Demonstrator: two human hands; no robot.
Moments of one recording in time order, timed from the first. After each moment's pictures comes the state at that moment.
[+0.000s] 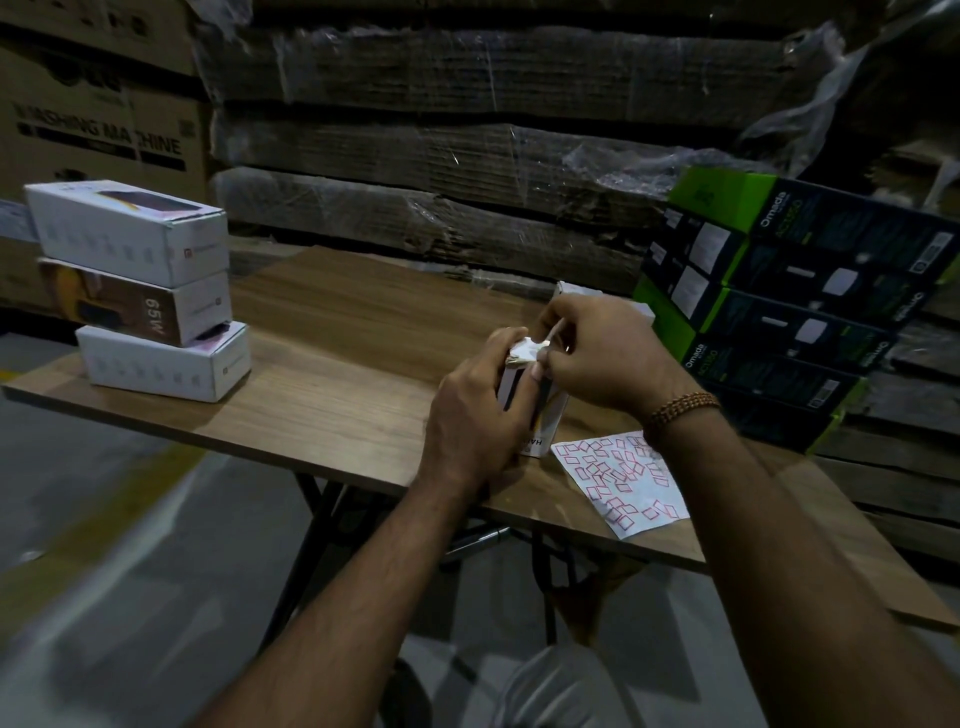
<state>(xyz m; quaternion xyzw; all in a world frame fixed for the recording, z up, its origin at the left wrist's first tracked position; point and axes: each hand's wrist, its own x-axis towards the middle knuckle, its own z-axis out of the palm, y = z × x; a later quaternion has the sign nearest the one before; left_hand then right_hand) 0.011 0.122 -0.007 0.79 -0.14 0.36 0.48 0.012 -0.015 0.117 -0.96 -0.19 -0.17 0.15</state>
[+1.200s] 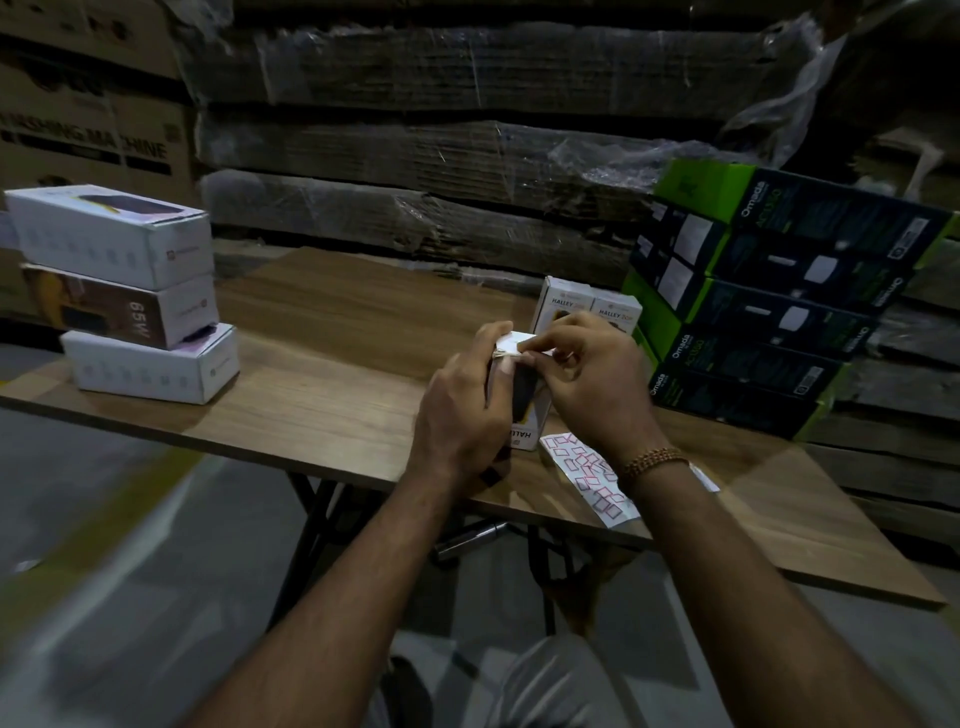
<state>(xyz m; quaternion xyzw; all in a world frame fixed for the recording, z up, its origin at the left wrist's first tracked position) 0.012 0.123 -0.009 0.81 -0.13 0.33 0.47 0.009 -0.034 0.061 -0.87 -0.23 -0.33 0.28</state>
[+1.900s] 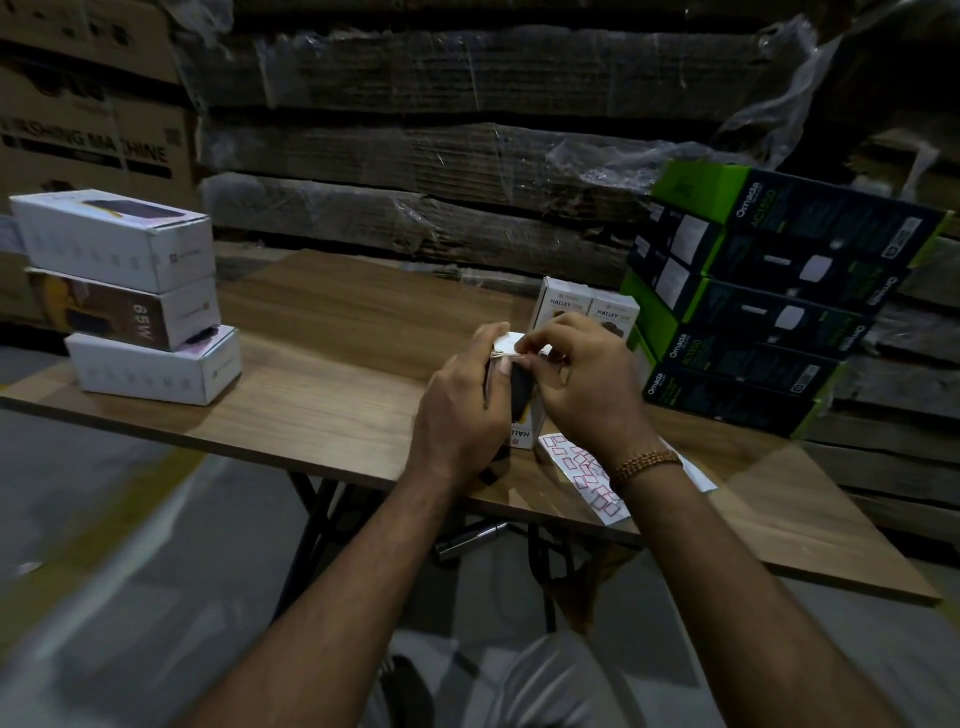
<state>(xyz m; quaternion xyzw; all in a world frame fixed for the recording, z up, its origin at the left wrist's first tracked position) 0.009 0.124 -0.009 0.81 -0.13 0.32 0.46 0.012 -0.031 0.056 -0.87 -0.25 -0.34 0.25</state>
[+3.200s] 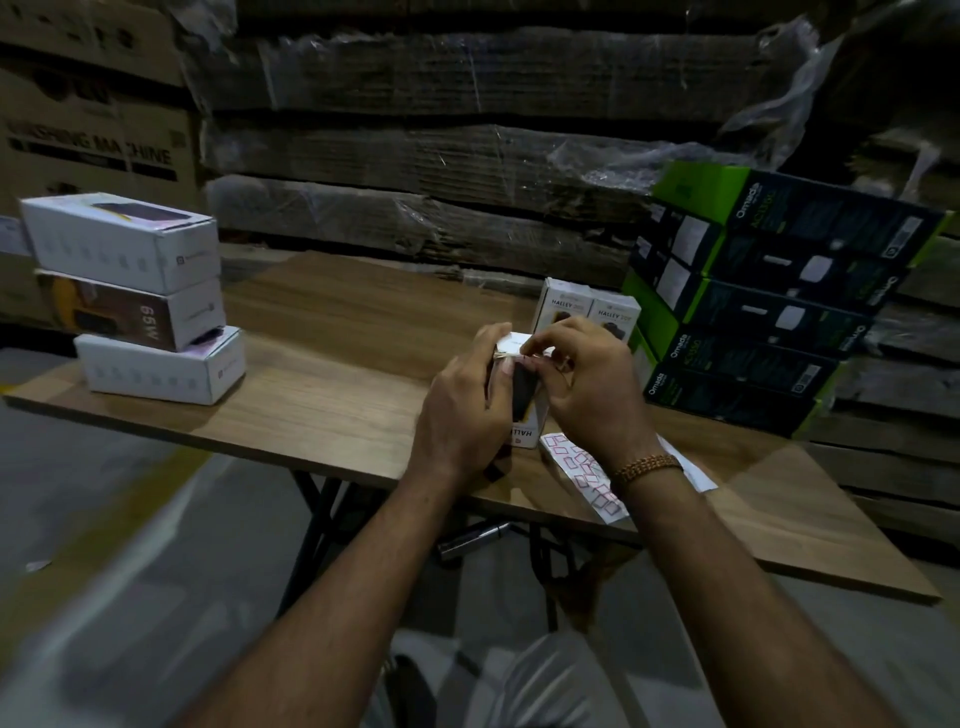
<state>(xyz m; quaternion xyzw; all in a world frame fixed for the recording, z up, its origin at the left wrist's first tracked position) 0.007 0.124 -0.008 0.81 -0.14 0.34 0.46 0.015 -0.037 0.050 -0.86 -0.26 -0.36 0.25</state>
